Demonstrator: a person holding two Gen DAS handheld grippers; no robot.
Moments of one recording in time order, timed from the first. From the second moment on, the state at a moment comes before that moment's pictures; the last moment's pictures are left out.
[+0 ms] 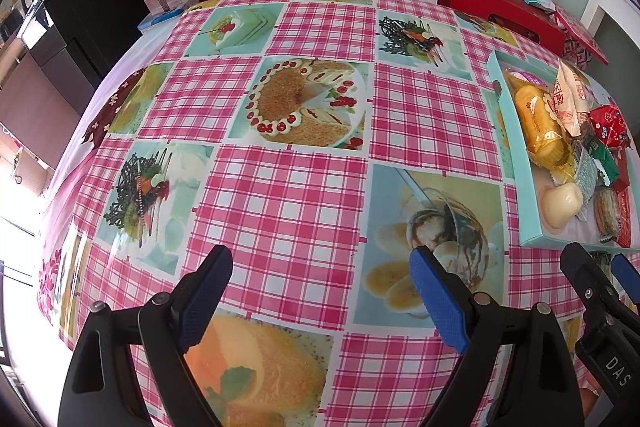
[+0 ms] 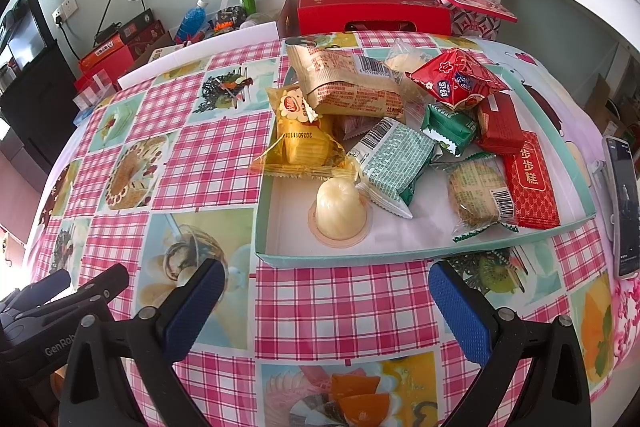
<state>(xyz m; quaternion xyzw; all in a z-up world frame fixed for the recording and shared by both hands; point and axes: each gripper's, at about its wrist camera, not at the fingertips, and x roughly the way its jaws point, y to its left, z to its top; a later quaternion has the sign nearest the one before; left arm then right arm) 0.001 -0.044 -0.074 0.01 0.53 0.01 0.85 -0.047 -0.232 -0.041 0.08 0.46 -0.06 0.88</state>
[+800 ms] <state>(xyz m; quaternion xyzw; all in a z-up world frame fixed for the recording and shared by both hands) -0.001 -0.044 -0.069 0.01 0.52 0.02 0.86 -0.047 -0.232 -0.042 0.08 0.46 -0.06 0.88</state>
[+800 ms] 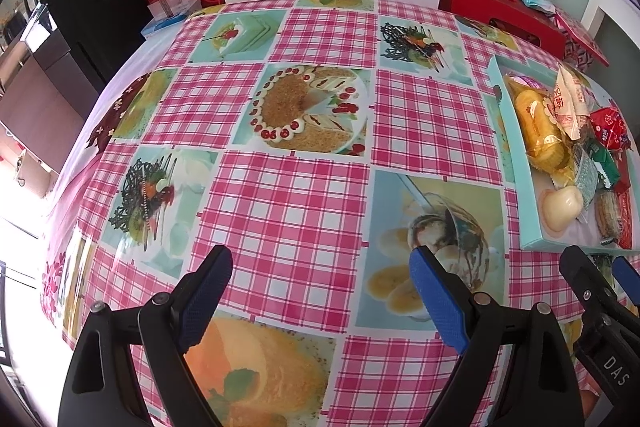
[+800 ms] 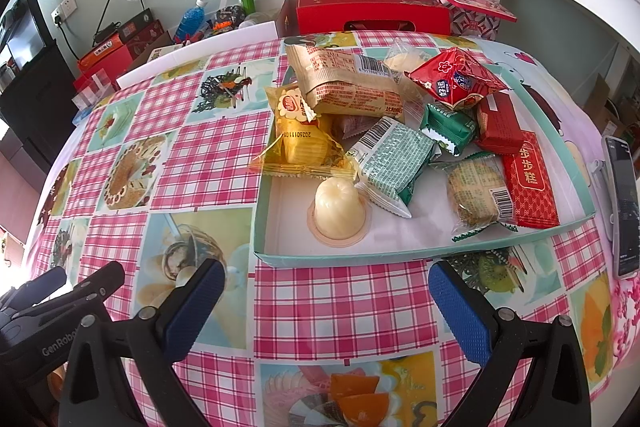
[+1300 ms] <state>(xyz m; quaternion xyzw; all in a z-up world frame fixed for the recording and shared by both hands) -0.001 -0.045 -0.067 0.02 0.51 0.03 0.86 -0.047 -0.233 -0.042 0.08 0.46 -0.06 0.88</state>
